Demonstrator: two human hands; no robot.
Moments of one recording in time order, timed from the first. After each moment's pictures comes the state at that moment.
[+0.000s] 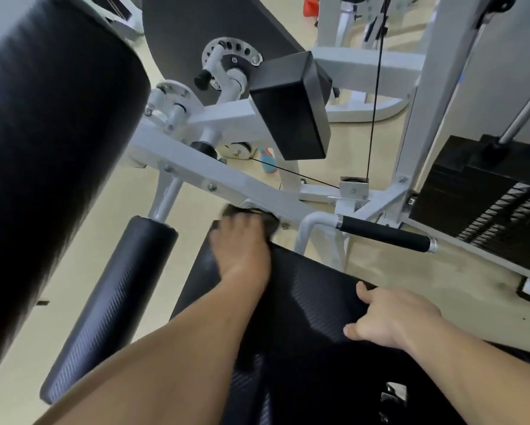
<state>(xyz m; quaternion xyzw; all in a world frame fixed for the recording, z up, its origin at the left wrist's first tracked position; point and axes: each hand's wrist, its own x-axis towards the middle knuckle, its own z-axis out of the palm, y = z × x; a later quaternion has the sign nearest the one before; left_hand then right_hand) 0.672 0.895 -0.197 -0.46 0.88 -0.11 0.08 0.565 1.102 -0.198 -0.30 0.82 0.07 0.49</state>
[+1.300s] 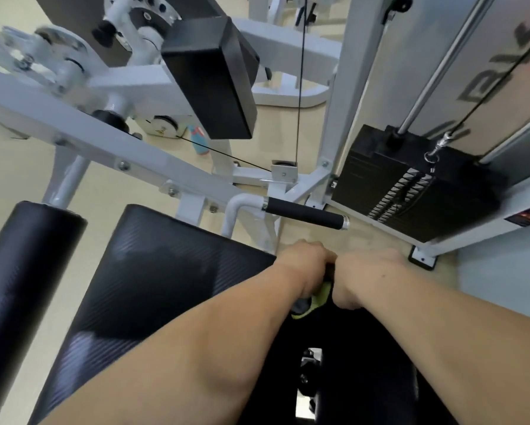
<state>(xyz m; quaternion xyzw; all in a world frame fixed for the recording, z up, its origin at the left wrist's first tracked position) 0.568 1.040 -0.260 -0.09 0.93 0.15 0.32 0.512 1.143 -0.206 -0.27 0.84 0.20 0.42</state>
